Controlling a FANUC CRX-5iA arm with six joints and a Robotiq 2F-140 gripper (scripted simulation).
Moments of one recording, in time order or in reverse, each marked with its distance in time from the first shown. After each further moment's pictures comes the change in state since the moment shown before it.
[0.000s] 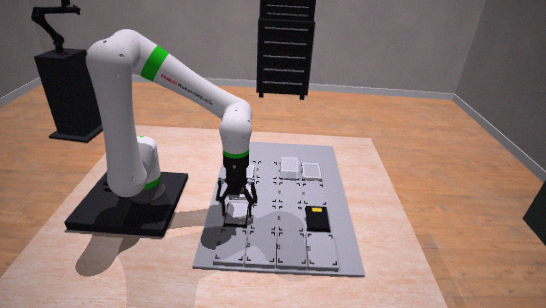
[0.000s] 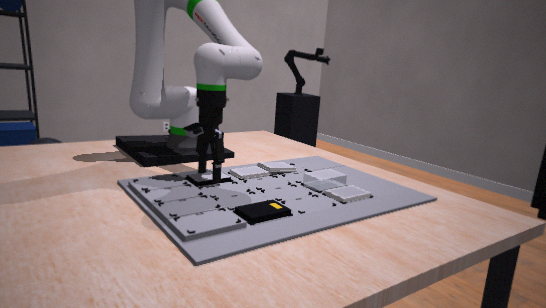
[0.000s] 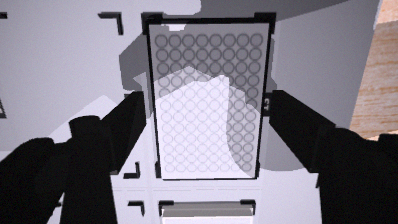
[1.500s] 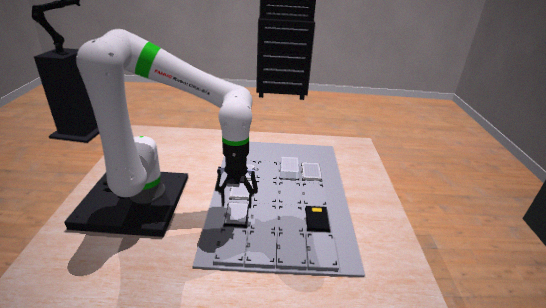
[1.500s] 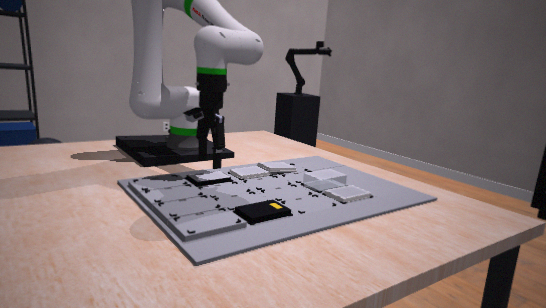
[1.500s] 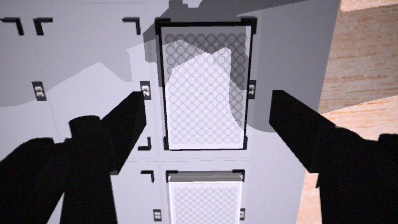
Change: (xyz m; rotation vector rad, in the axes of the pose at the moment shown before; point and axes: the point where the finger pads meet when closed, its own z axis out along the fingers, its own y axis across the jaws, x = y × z) arm 0.000 0.000 -0.049 0.000 0.000 0.000
